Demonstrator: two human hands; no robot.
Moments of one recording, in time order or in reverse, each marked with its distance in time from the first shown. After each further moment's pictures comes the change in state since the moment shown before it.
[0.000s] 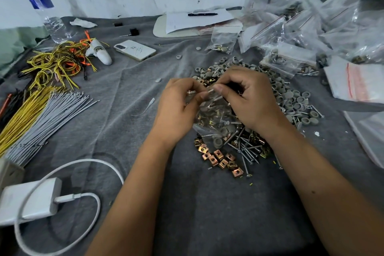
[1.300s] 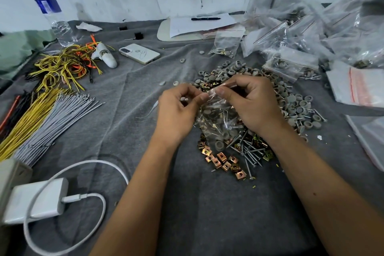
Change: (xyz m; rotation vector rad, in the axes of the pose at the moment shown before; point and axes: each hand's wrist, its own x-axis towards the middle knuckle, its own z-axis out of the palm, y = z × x) left_hand -0.002 -0.007 0.003 -0.243 0.092 -0.187; right_hand -0.002 0.006 0.008 0.273 0.058 0.233
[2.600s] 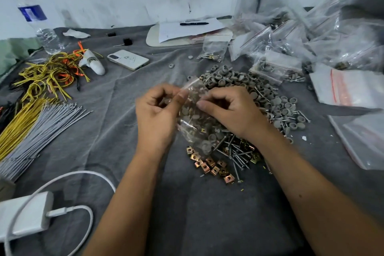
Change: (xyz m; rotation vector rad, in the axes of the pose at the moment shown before) left_hand -0.002 0.005 0.000 -0.357 0.120 0.045; right_hand -0.004 -0.003 -0.005 -0.108 -0.194 -0.070
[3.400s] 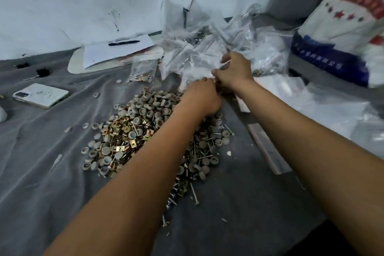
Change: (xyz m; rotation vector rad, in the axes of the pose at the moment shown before) left_hand 0.073 -0.025 0.260 1.186 -0.843 0.132; right_hand 0.055 0.104 -0.192 -0.390 0.505 0.606
